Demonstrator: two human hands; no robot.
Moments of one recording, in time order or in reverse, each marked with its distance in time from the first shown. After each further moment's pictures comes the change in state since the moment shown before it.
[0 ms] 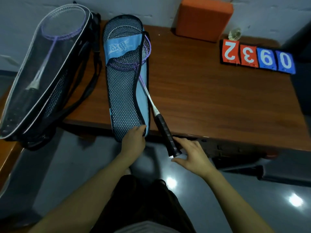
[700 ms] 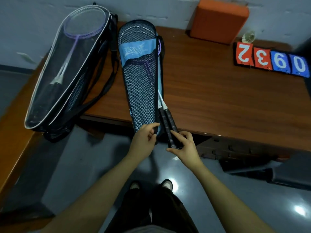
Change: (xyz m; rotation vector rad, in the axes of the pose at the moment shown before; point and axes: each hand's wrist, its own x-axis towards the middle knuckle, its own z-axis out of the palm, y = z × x) left_hand -0.033 -0.024 -0.029 -0.442 0.092 0.090; right_hand 0.031 -0.058 0.053 0.405 0.146 0.240
